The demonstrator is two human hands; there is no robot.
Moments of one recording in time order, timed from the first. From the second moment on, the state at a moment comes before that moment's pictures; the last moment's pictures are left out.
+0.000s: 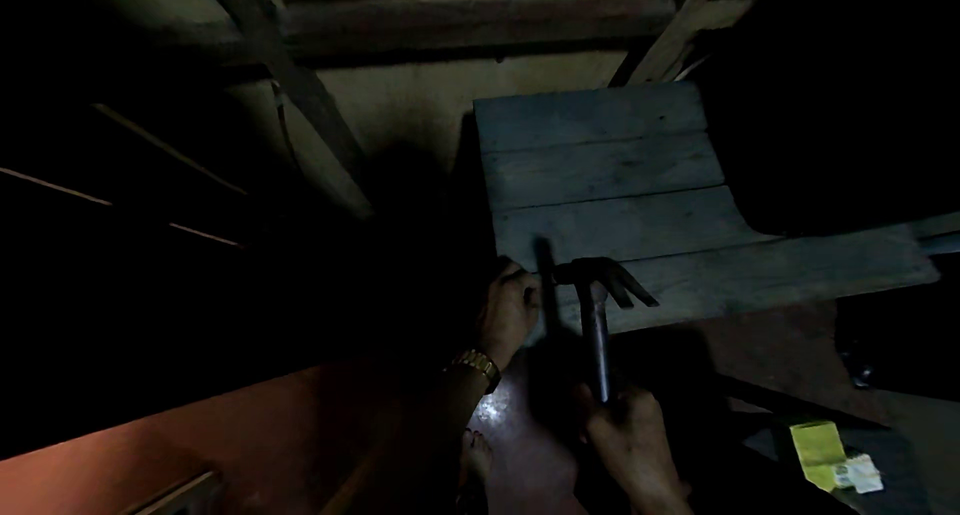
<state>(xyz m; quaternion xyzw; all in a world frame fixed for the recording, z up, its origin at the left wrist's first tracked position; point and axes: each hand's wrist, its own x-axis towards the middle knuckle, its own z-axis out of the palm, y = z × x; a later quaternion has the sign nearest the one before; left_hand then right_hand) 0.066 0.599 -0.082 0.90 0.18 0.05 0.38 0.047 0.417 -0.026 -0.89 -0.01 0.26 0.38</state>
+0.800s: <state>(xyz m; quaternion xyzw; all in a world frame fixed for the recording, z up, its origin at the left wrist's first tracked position) 0.068 0.599 -0.081 0.90 0.19 0.06 0.39 0.035 0.421 -0.035 -0.91 0.00 0.21 0.36</state>
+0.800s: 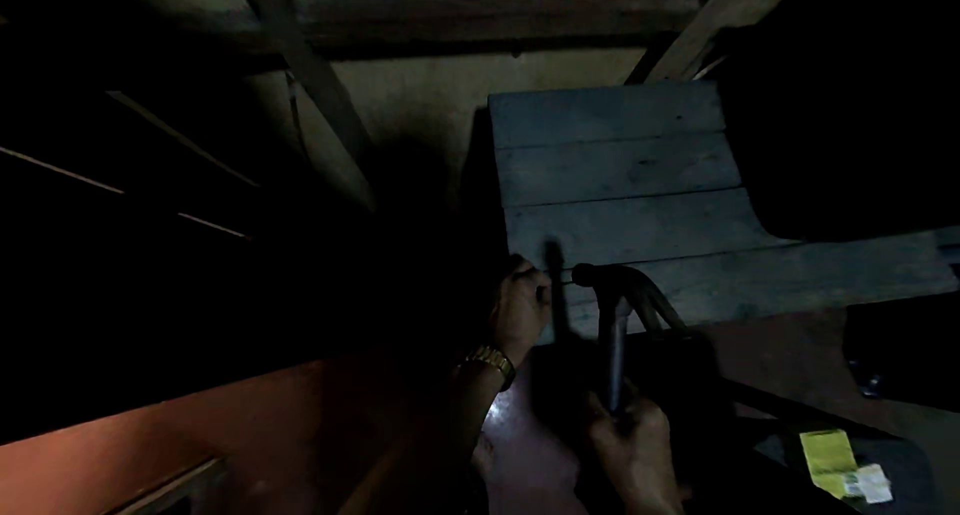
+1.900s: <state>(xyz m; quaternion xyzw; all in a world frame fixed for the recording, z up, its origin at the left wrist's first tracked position) 0.075 0.603 -0.082 0.86 0.24 0.02 0.45 0.050 0.420 -0.053 -0.90 0.02 0.29 0.32</state>
